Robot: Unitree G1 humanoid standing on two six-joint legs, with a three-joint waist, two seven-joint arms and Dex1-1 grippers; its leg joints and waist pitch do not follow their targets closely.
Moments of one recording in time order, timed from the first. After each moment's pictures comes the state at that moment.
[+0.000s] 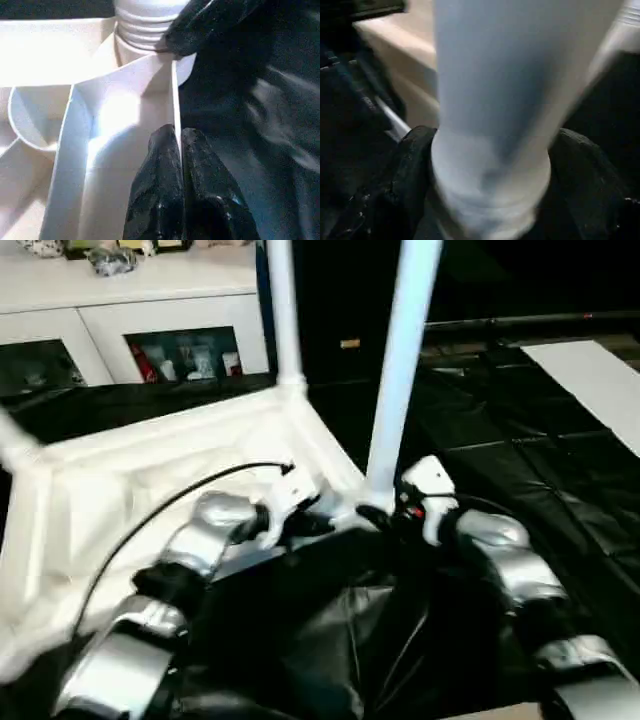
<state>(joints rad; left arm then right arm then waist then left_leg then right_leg) -0.65 0.31 -0.29 0.72 0.04 0.06 -1.18 -0.49 -0.33 0.18 0.59 0.13 -0.01 0.88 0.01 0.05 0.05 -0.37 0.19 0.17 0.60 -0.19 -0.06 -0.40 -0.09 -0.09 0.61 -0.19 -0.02</state>
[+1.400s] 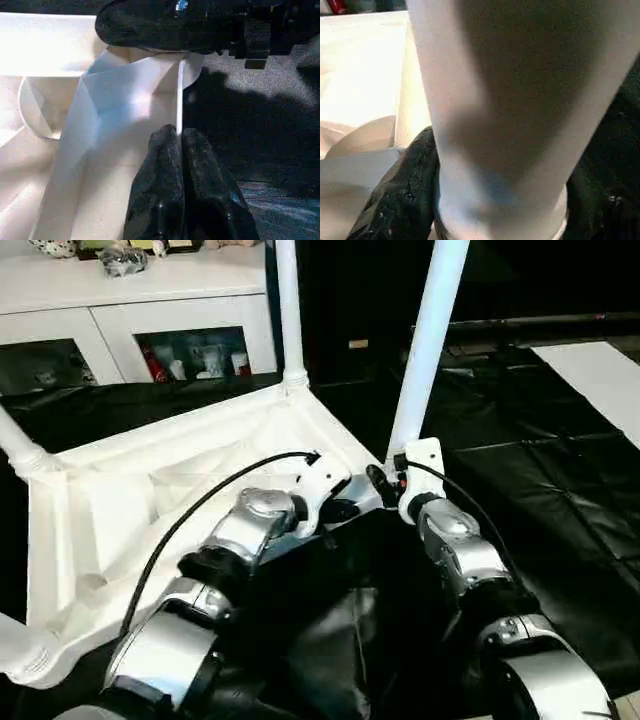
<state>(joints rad) -0.79 0.09 -0.23 0.89 0.04 0.21 -0.76 -0.64 -0.07 0.02 0.84 0.09 0.01 0.17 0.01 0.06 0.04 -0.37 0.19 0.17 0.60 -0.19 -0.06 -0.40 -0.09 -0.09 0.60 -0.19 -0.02</state>
